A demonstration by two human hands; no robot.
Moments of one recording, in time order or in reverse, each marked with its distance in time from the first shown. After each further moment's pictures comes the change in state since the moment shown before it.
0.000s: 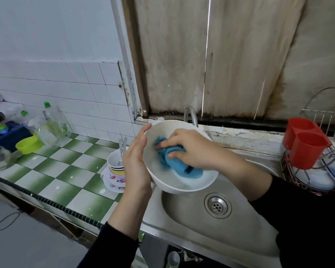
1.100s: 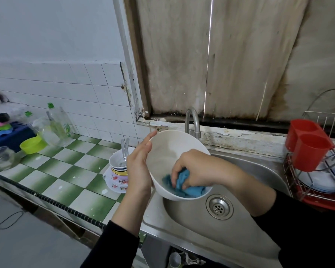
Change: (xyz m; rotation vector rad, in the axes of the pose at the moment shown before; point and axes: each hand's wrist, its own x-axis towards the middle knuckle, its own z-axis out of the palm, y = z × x) left_hand 0.003 -0.003 -0.003 0.065 -0.003 -0.030; right_hand -0.021 0.002 0.013 -0.080 -0.269 0.062
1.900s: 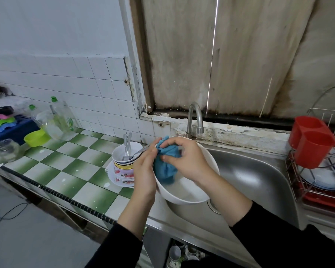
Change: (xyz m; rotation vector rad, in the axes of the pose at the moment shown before) left_hand -0.007 -0.024 -0.016 -0.019 0.018 -0.067; right_hand 0.025 -0.019 0.039 0.863 0.617 0.124
